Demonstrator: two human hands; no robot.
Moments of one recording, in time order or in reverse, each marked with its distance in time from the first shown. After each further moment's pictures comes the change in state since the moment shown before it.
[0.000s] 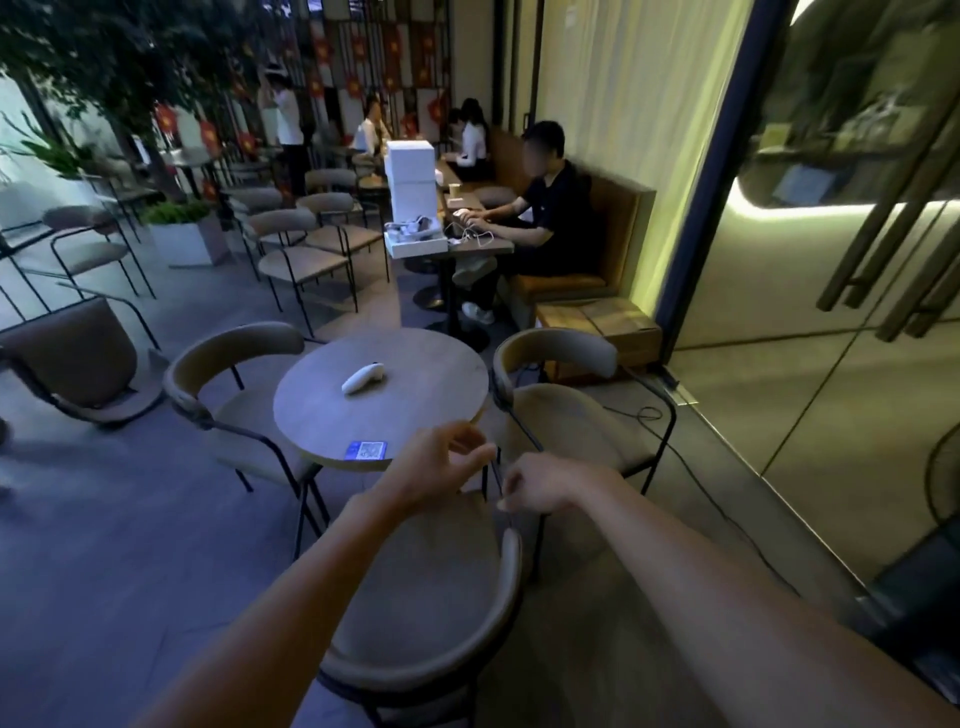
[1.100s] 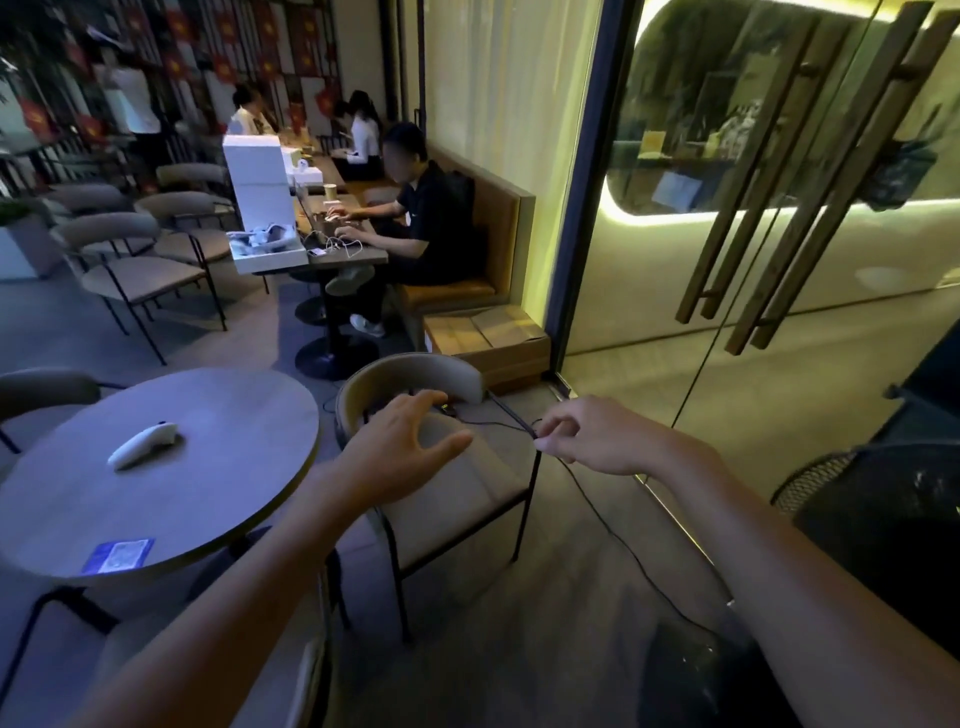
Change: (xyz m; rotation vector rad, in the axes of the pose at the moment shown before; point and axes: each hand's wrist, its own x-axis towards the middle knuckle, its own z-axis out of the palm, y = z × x) left_hand 0.246 0.153 0.156 0.203 -0.010 0.093; right_hand -0.075 0.325 -0.198 0.183 0.459 0.044
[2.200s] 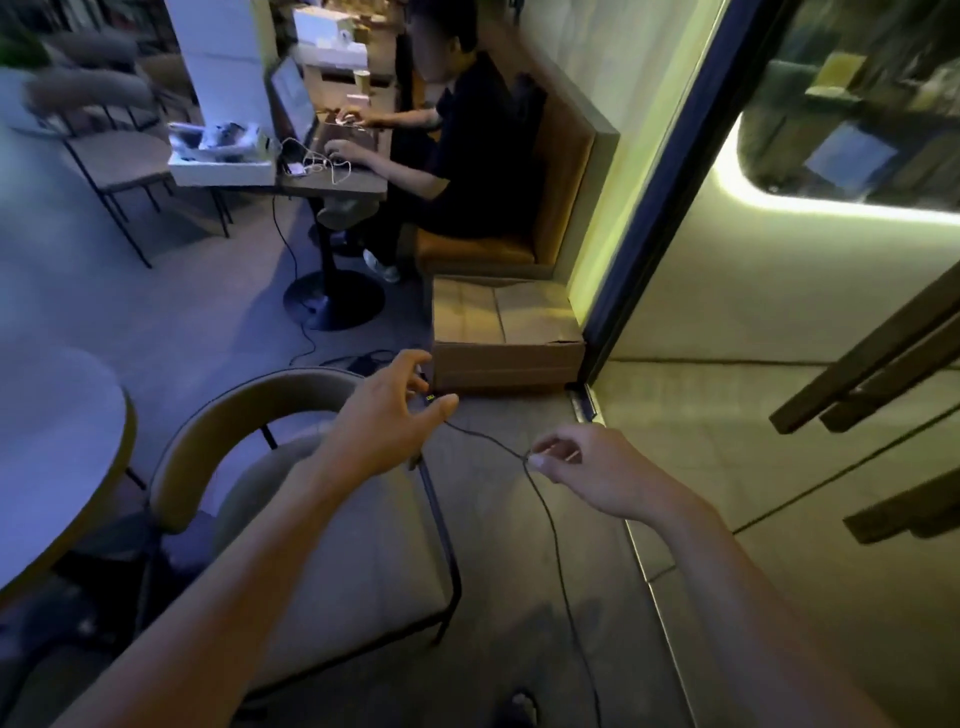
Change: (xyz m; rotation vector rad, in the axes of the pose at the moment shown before) left_hand 0.513 -0.064 0.212 -0.136 0.204 -0.328; right_hand 0.444 0.316 -0.134 0.136 -0.200 -0.053
